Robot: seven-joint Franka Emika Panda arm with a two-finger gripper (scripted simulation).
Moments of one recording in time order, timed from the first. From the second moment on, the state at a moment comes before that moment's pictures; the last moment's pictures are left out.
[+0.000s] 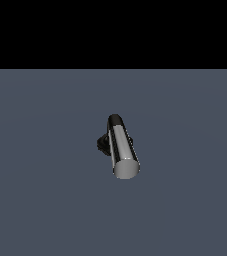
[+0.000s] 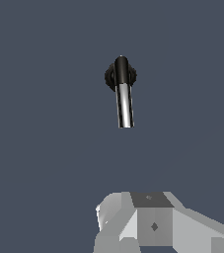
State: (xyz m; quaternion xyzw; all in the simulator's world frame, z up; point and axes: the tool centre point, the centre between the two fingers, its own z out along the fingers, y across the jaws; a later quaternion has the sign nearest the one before) arm -0.257 -0.005 0.505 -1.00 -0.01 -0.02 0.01
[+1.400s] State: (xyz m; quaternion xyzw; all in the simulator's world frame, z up) arm -0.237 0.006 0.359 -1.00 -0.04 -0.01 0.01
